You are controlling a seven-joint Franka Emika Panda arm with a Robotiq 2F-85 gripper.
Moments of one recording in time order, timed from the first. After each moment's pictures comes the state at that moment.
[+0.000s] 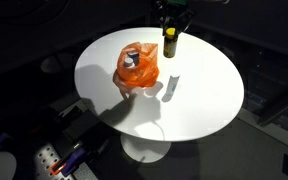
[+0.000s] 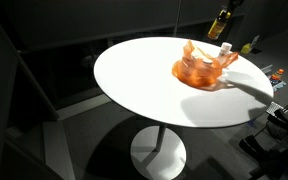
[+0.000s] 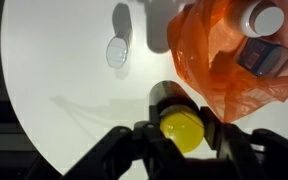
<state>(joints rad) -0.15 0.28 -0.05 -1.88 0.08 2.28 -0.26</state>
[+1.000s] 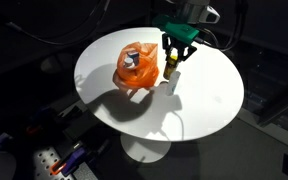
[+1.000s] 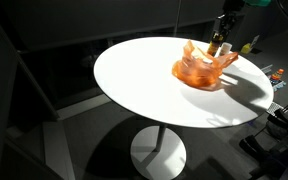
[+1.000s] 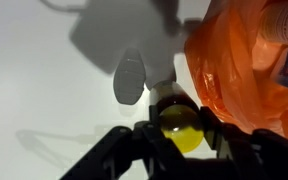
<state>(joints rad) -0.19 0.56 -0.05 -1.69 0.12 2.19 -0.26</state>
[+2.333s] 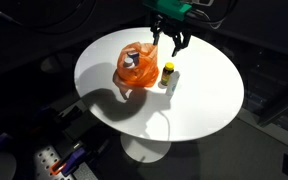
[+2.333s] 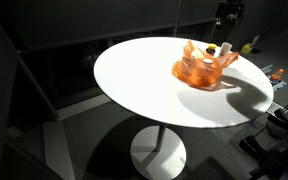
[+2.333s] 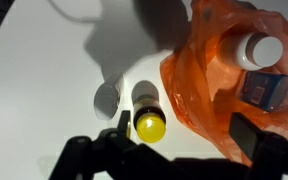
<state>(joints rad) -0.15 0.46 -0.05 -1.69 0.07 2.00 -0.15</state>
